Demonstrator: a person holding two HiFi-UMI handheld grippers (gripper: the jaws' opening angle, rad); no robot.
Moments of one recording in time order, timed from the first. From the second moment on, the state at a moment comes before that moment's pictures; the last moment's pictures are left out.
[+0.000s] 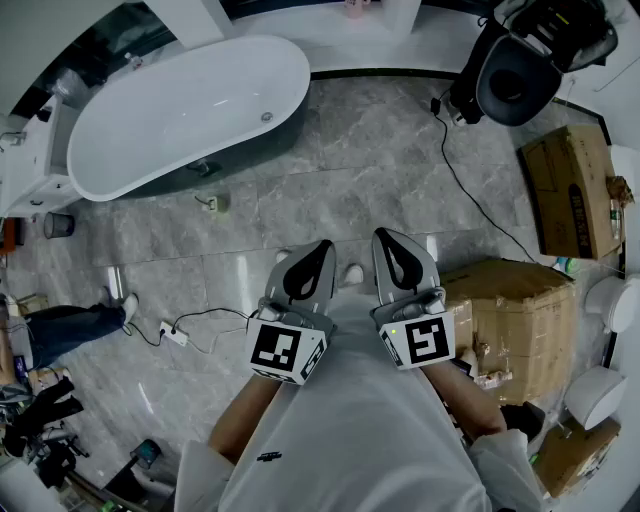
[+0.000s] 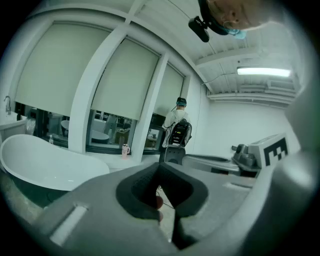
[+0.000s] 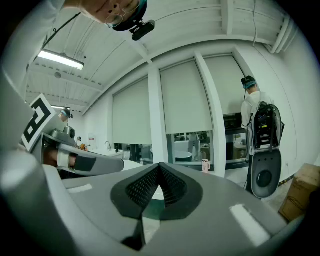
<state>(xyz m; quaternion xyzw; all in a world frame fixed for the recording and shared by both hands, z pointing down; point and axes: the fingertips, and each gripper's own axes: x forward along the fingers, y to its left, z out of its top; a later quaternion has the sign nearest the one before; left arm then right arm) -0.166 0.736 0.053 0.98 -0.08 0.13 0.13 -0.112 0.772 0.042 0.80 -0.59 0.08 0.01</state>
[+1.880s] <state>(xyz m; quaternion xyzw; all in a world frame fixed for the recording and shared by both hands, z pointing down) -0.162 0.280 0.086 0.93 -0.28 0.13 0.21 -0.052 0.304 0.075 0.69 -0.71 0.14 0.03</state>
